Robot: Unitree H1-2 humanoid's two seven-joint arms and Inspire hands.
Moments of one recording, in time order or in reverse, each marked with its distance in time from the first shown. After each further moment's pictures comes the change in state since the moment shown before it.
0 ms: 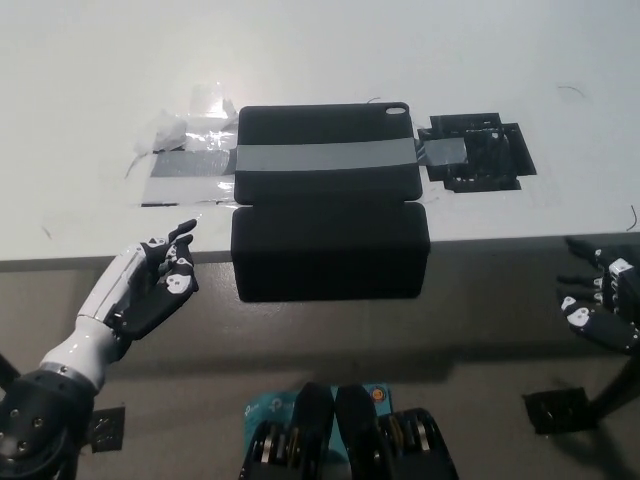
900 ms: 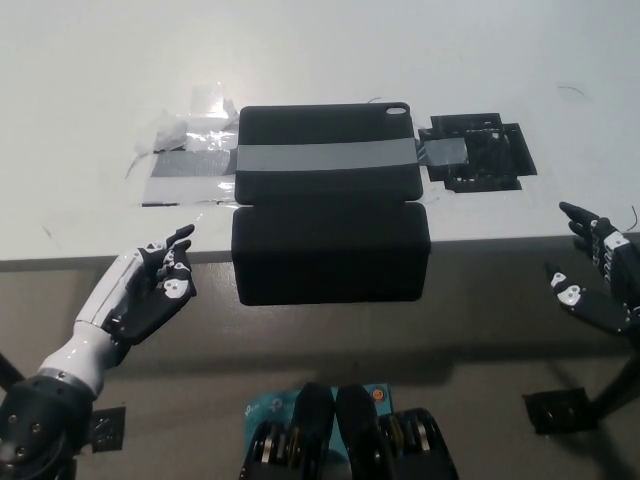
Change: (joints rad) left_arm 0.011 -0.002 0.005 -0.001 -0.005 -0.001 0.000; right_arm 0.022 -0.091 0.162 0.024 0.220 -0.101 -0.252
